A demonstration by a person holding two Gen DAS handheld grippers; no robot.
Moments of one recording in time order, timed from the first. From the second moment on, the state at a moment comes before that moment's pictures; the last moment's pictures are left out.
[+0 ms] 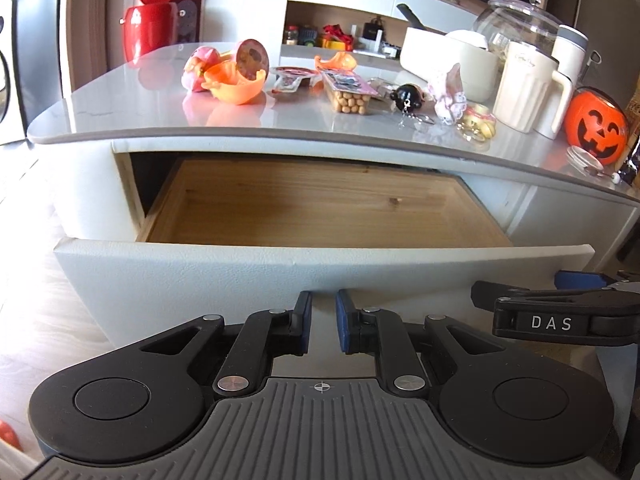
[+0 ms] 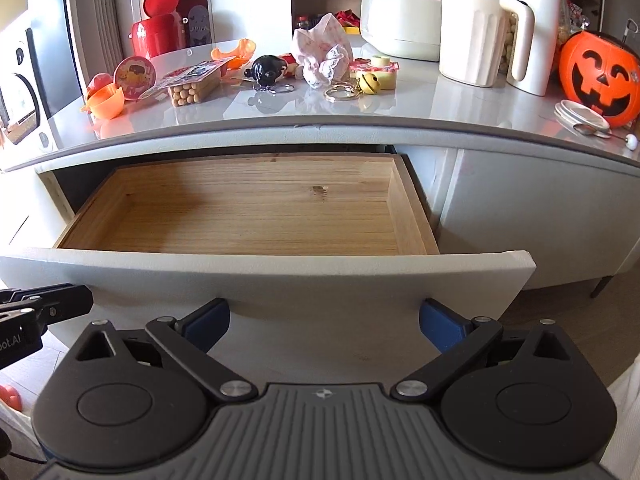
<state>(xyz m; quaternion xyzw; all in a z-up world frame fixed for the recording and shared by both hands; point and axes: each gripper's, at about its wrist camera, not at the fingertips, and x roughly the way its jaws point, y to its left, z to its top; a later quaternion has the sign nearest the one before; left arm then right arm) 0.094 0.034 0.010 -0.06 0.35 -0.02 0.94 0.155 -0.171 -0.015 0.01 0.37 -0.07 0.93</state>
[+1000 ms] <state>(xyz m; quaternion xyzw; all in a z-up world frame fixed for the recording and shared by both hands) 0.161 0.044 -0.022 -0.07 0.22 0.01 0.97 0.229 -0.188 -0.030 0.01 0.29 -0.10 0.95</state>
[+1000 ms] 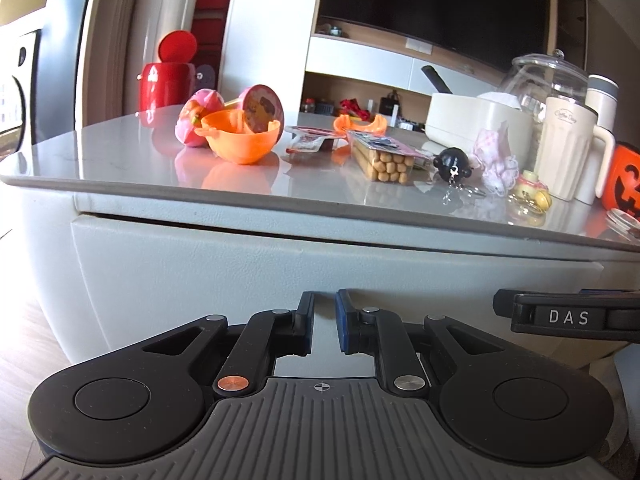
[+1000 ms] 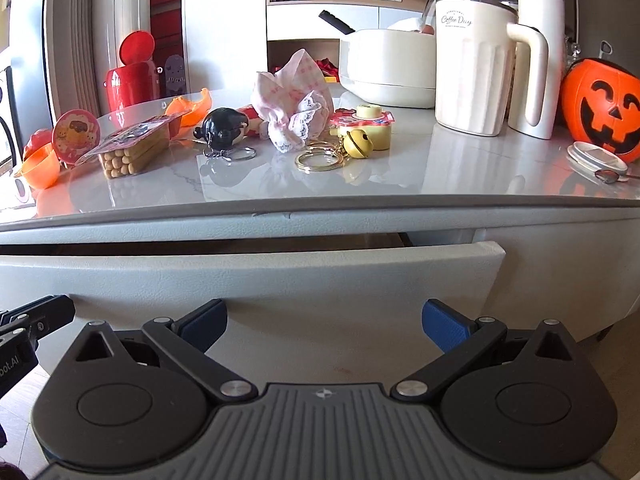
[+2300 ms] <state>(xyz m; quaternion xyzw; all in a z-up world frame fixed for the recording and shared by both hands) 0.138 0.023 -0.019 0.01 0.21 0.04 0.98 0.230 -0.199 -0.036 0.02 0.30 -0.09 0.95</state>
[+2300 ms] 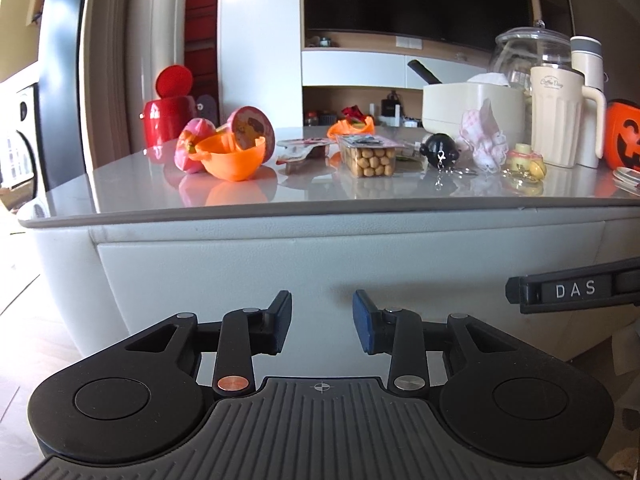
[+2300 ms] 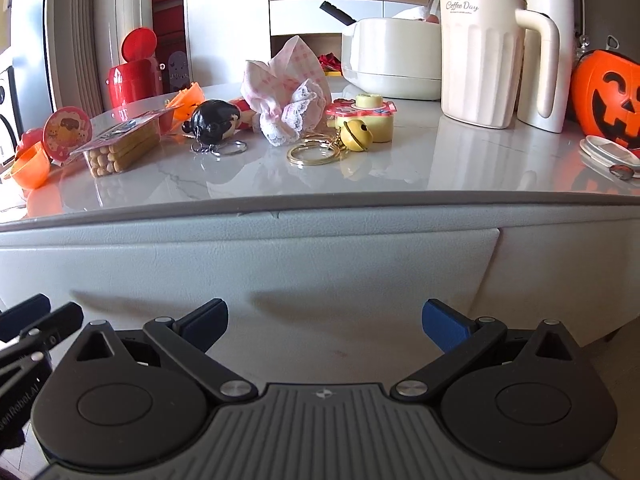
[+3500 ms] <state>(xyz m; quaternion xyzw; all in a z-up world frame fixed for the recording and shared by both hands) -0.003 -0.006 0.034 -0.01 0.28 0.00 0.96 0.055 -0.156 0.014 -0.01 0.30 -0.05 0.95</state>
